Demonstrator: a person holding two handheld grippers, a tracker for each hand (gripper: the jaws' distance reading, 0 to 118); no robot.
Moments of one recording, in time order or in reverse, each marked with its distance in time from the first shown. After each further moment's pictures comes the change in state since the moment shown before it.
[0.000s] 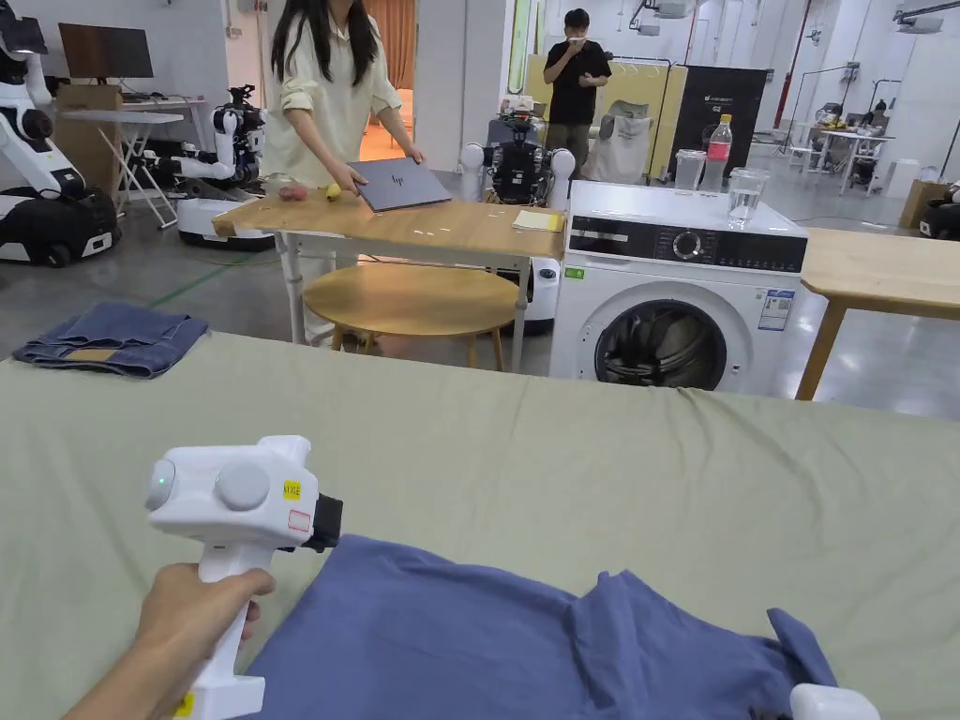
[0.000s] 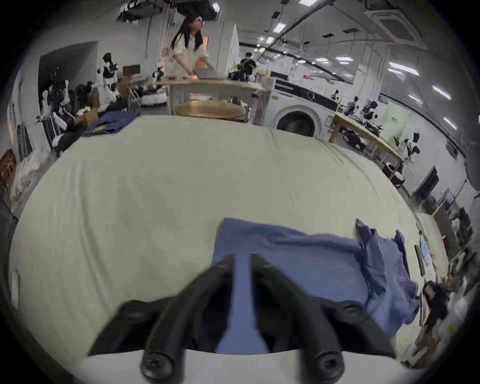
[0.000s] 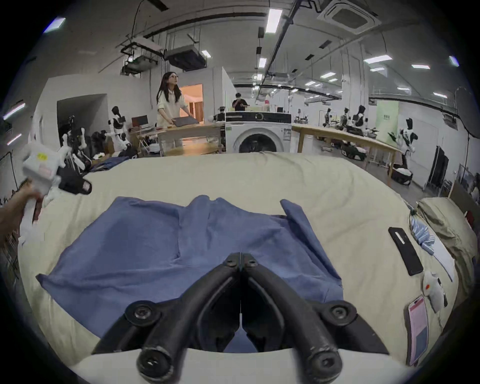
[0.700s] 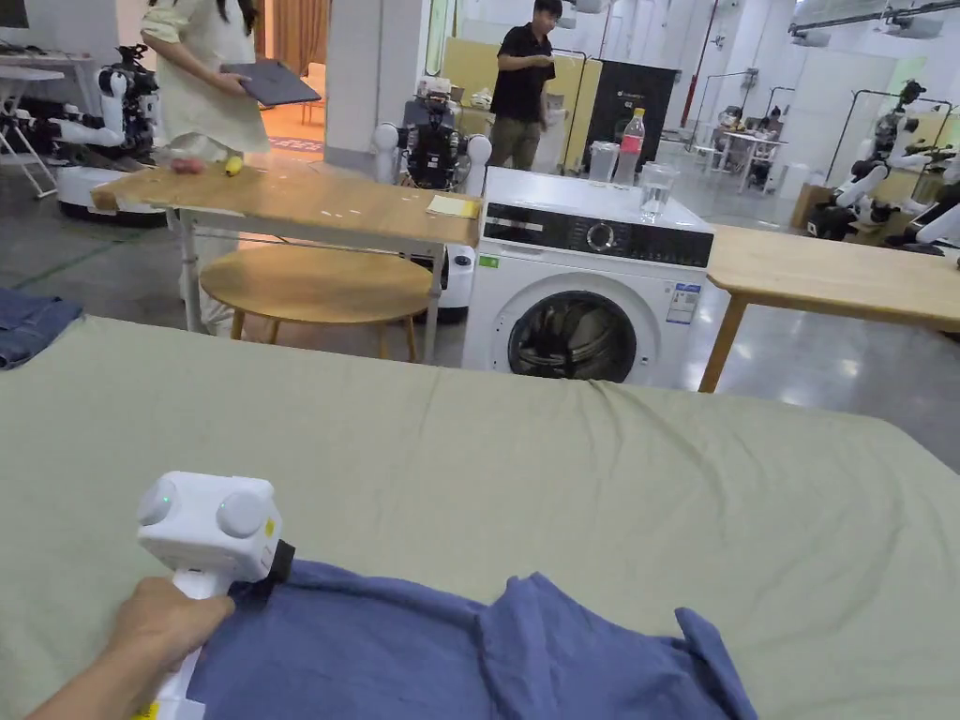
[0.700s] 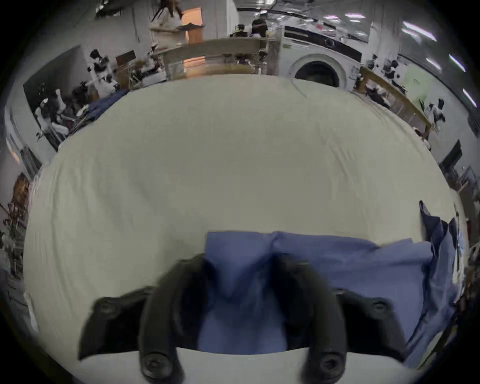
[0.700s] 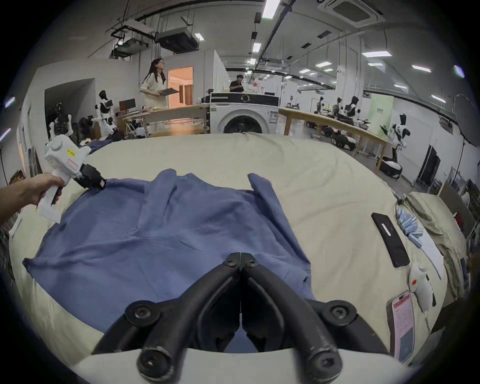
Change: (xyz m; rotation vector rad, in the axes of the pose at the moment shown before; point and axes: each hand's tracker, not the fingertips) left arm 0.040 -0.007 -0.116 -0.169 0.148 -0.143; right arm 0.045 -0.010 -0.005 -0.104 -0.084 0.010
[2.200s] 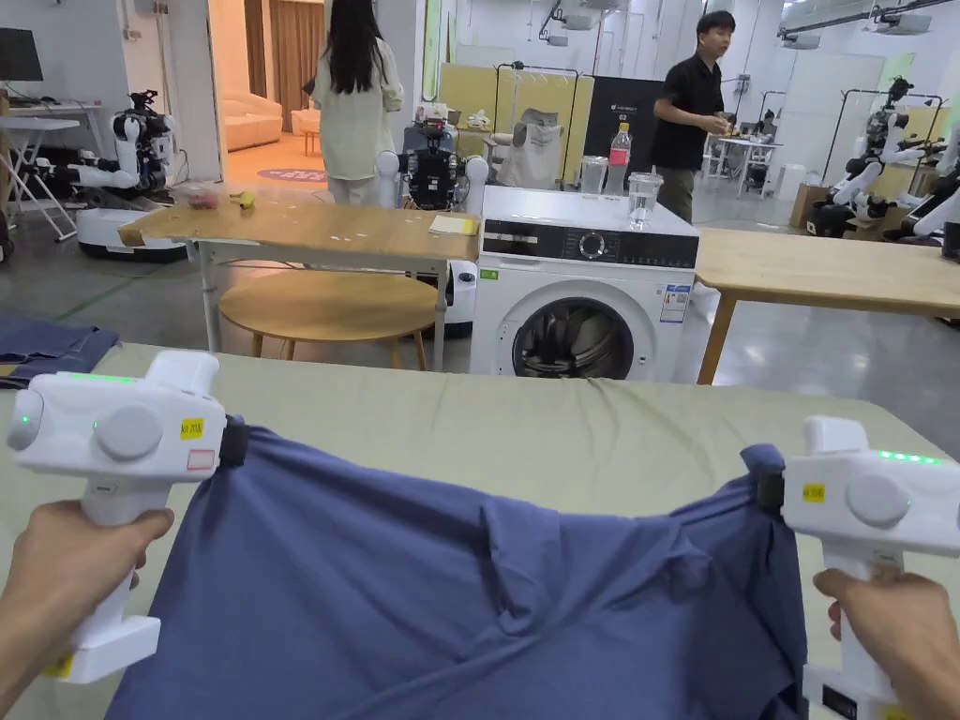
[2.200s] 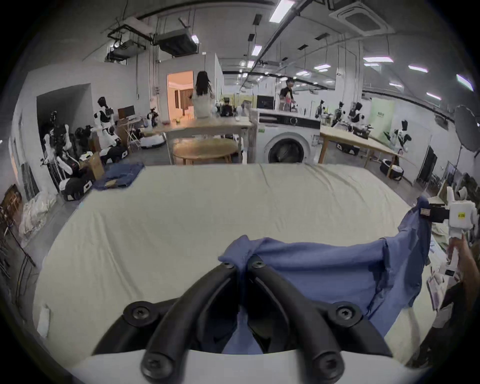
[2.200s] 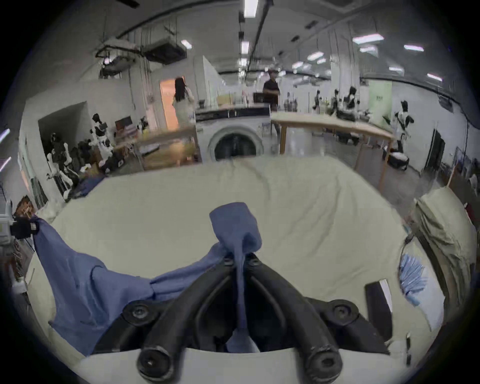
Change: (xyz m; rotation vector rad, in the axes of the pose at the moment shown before) left arm -0.026 -0.038 0.247 0.436 -0.070 -0.015; right arm 0.089 0.185 -0.035 0.090 0.062 -0.083
